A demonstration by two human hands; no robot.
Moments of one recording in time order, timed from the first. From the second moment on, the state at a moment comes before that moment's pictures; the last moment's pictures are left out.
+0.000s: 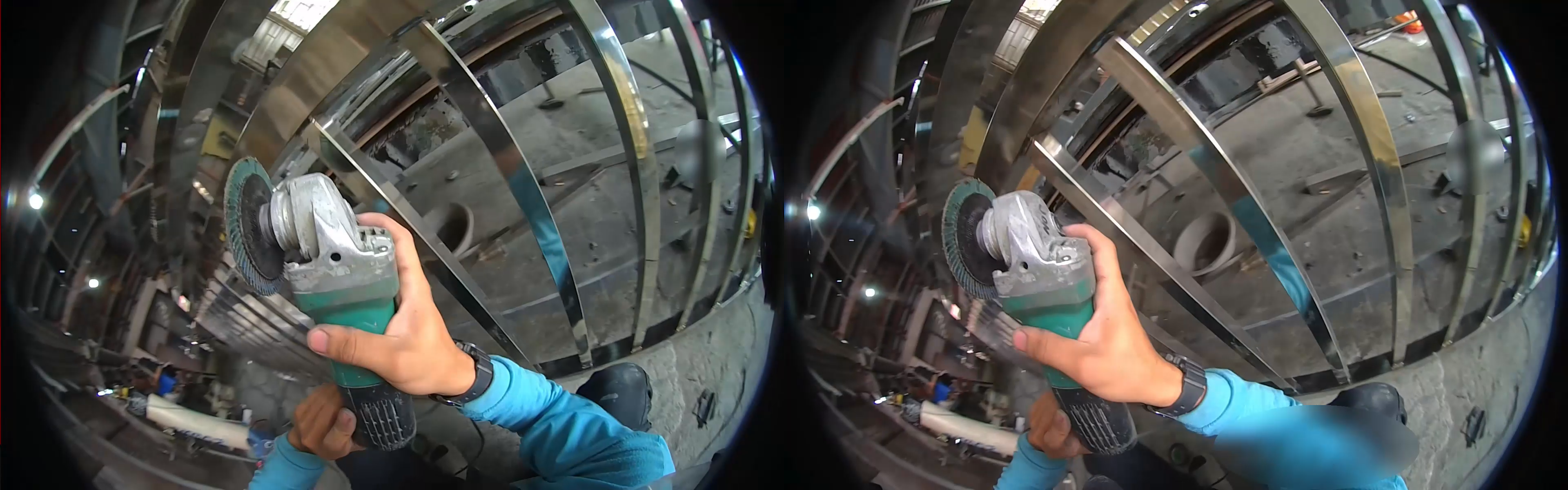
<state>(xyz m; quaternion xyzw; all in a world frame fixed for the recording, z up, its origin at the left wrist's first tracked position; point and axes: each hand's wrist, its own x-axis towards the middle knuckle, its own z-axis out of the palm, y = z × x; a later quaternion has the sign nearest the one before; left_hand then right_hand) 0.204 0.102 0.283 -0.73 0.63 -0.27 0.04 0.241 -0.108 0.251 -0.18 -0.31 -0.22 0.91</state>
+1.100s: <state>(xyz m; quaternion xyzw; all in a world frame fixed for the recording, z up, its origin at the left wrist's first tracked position) 0.301 -0.041 0.210 -0.64 0.69 -0.04 -0.33 0.229 -0.225 0.232 -0.43 -0.22 -0.42 0.77</state>
